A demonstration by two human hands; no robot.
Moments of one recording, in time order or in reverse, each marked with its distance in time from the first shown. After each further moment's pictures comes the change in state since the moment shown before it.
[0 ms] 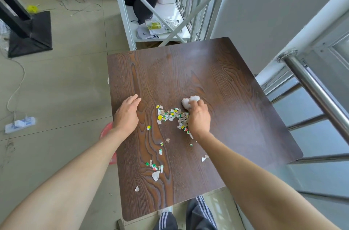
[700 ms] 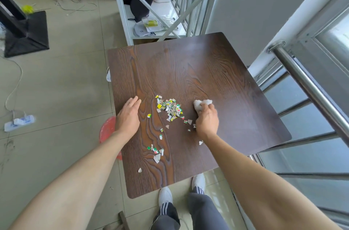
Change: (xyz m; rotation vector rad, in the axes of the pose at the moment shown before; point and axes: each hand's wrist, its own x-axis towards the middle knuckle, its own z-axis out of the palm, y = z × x) left_hand -0.051 0.001 0.004 0.006 -0.009 0.027; right_hand -0.053 0.024 -0.020 0.058 0.004 0.212
